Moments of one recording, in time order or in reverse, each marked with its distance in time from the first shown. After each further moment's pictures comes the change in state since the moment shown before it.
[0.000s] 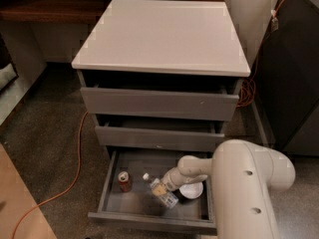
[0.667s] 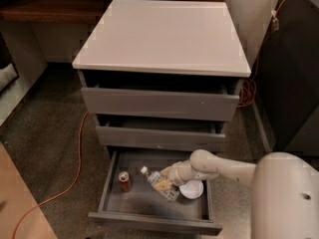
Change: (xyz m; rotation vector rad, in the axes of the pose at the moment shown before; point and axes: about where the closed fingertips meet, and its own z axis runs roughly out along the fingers) arm -0.038 0.027 -0.073 -0.086 -0.180 -0.199
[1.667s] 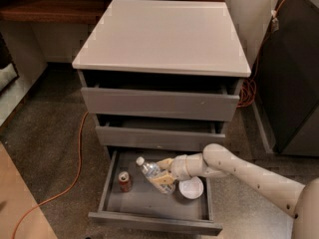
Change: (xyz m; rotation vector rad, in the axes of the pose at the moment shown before) arm -0.068 0.046 -0.071 -0.090 -0.236 -0.153
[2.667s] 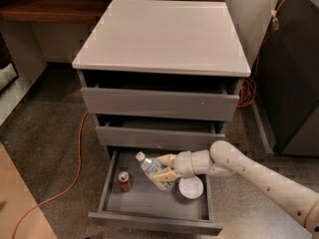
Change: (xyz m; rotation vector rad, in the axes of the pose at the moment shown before) arm -0.045 0.021 -0.033 -0.038 -0.123 -0.061
